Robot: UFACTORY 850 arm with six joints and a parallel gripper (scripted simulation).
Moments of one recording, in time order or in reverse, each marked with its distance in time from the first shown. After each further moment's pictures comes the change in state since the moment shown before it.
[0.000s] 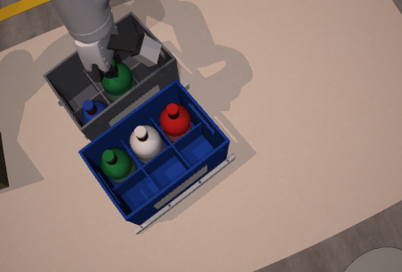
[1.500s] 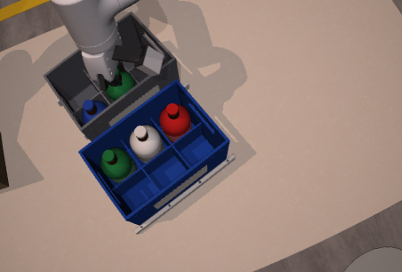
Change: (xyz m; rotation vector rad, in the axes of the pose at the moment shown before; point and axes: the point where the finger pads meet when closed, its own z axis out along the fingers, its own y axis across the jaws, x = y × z) arm 0.000 0.000 0.041 0.000 0.000 0.000
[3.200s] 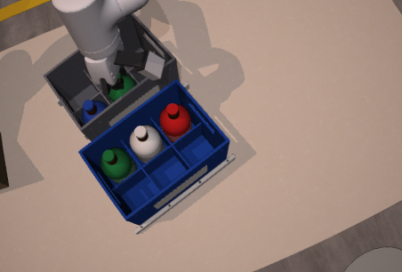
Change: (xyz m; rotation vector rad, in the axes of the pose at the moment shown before) arm 0.000 0.000 0.019 0.000 0.000 0.000
